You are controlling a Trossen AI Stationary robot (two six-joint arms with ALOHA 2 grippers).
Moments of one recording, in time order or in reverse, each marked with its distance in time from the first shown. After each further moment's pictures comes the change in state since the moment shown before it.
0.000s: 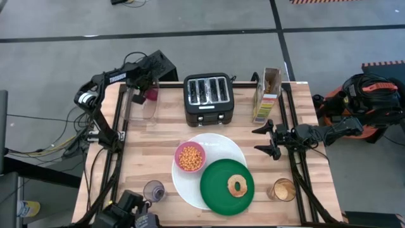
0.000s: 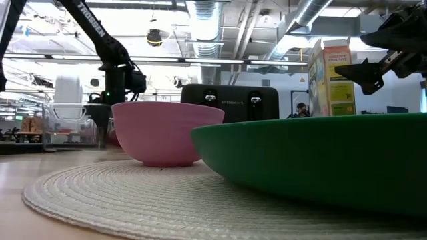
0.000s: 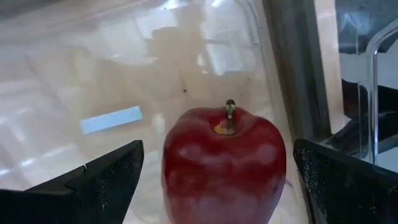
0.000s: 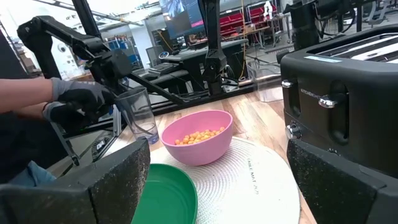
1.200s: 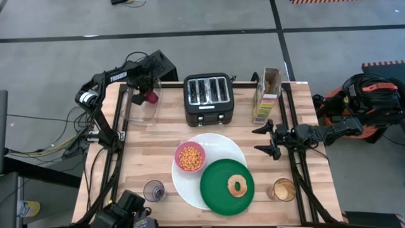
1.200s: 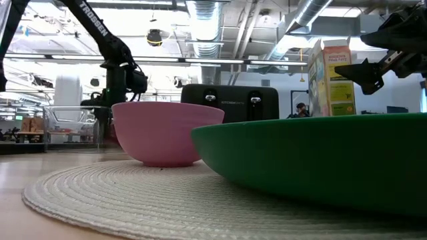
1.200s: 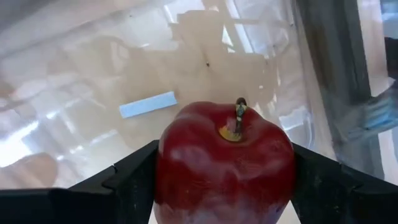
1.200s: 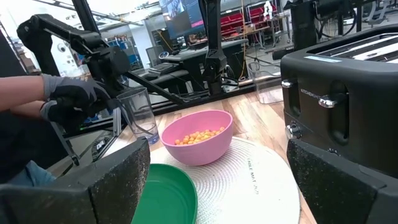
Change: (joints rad) left arm -0.010 0.009 0.042 -0.102 0.070 0.100; right arm 0.000 0.000 0.000 0.000 0.000 0.000
